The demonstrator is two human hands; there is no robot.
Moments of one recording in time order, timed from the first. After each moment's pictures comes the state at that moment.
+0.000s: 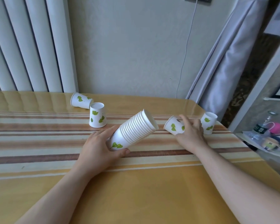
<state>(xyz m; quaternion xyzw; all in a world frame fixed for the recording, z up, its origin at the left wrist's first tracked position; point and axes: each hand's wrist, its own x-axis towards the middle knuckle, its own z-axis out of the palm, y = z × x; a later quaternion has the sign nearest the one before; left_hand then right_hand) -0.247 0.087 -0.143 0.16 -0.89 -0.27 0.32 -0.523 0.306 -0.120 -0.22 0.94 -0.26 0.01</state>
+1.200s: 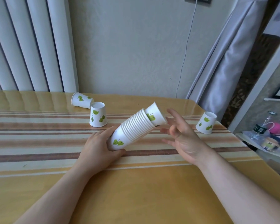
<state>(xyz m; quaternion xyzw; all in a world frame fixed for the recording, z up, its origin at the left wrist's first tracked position) -0.248 0.085 -0.149 0.20 -0.90 -0.26 0.30 -0.439 0.312 -0.078 -0.35 0.63 -0.63 0.29</state>
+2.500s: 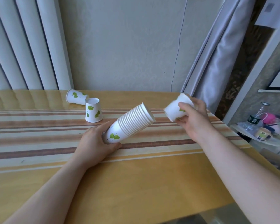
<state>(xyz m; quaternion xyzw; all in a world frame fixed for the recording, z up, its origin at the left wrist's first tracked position) -0.244 0.087 -0.144 0.18 -0.90 -0.27 0.30 -0.491 0.322 -0.067 -0.13 0.60 -0.78 0.13</state>
